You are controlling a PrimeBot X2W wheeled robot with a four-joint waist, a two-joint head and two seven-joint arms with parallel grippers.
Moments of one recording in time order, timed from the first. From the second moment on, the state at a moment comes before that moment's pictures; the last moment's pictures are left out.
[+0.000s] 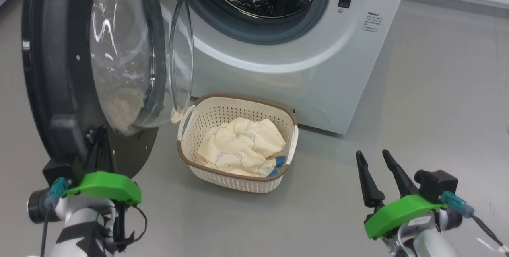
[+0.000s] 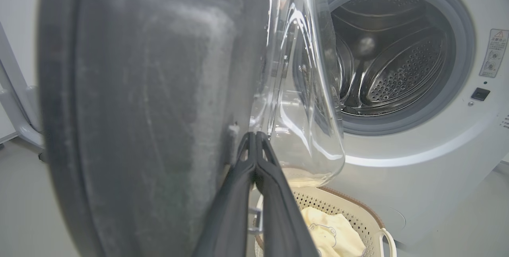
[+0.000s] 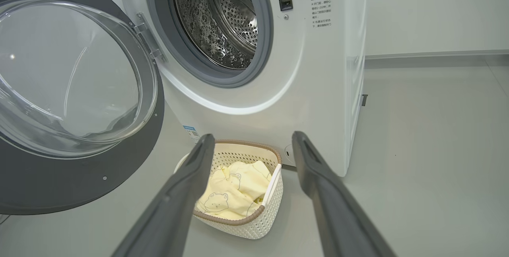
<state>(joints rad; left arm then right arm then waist) -0.36 0.11 -0.10 0.53 -0.31 -0.03 -0.26 -0.08 -0.05 0.20 0.32 0.37 0.13 -0.25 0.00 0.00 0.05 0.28</state>
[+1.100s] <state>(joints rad) -0.48 0.21 0.22 0.53 -0.35 -0.04 -0.26 -0.20 -0.15 0.22 0.31 0.33 0.13 -0.24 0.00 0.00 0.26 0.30</state>
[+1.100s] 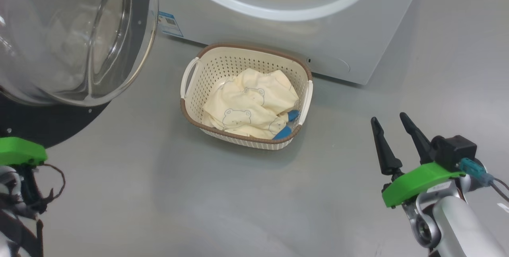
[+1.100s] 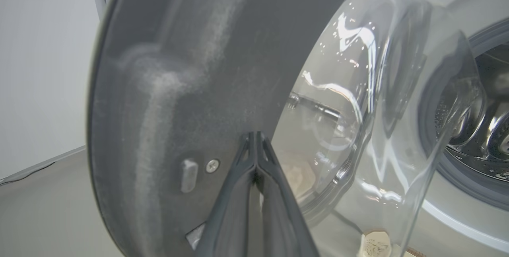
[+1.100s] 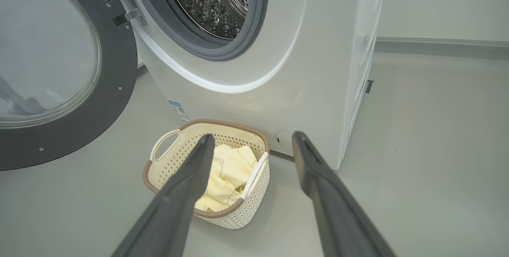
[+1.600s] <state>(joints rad) -0.62 0.32 0.30 0.66 -0.39 -0.09 -0.26 -0.22 -0.19 0.19 0.23 0.30 0.13 -0.18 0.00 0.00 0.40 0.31</state>
